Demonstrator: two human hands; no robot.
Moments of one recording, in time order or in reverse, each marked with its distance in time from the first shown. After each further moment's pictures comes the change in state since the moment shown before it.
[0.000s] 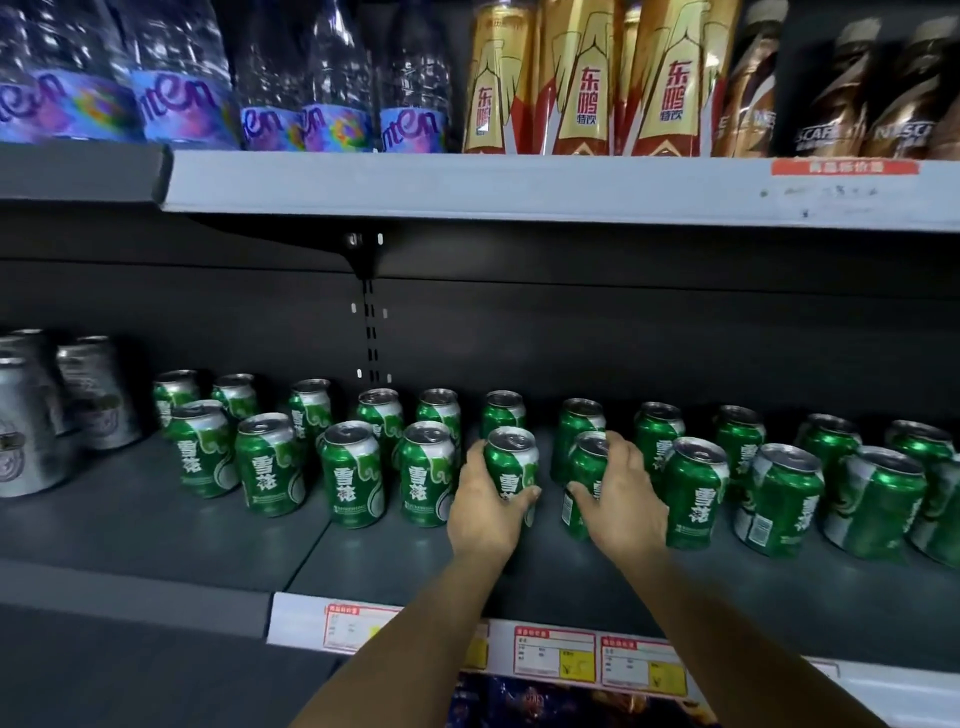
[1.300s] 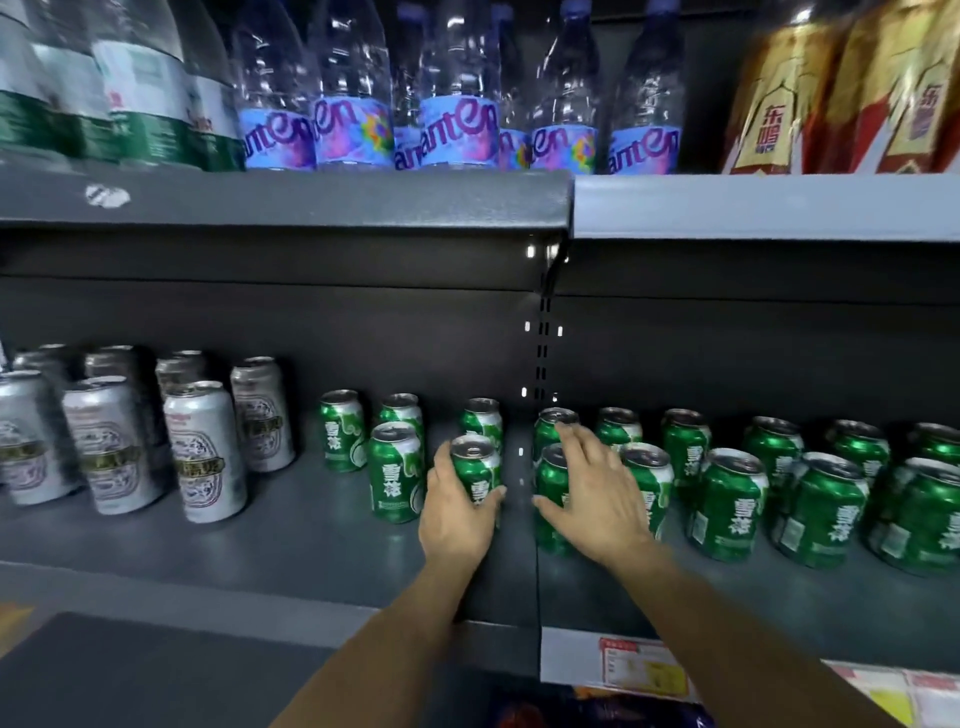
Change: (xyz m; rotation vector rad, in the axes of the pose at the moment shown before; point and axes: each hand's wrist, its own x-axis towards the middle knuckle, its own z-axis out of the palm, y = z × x) left_hand 0.075 -0.143 -0.223 0.121 0.093 -0.010; right_hand -0.022 -0.244 0.103 -0.169 -0.090 -0.300
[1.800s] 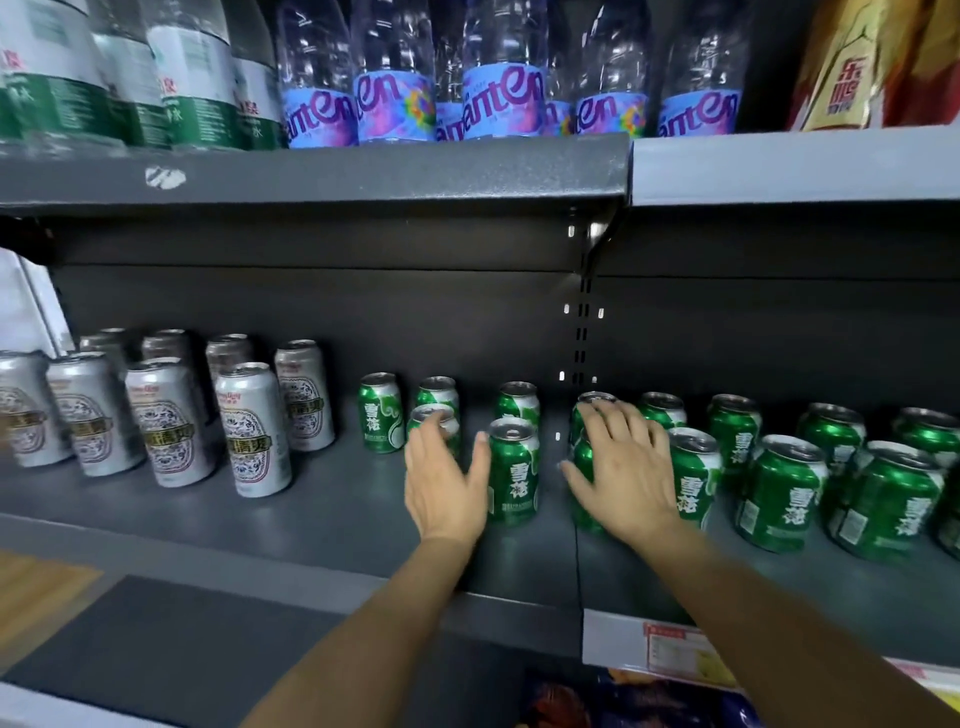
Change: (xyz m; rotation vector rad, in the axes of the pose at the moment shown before) left_hand 0.005 -0.014 -0.038 -0.069 0.385 0.141; right_hand 0.010 -0.015 0.006 -0.135 0.178 -0.070
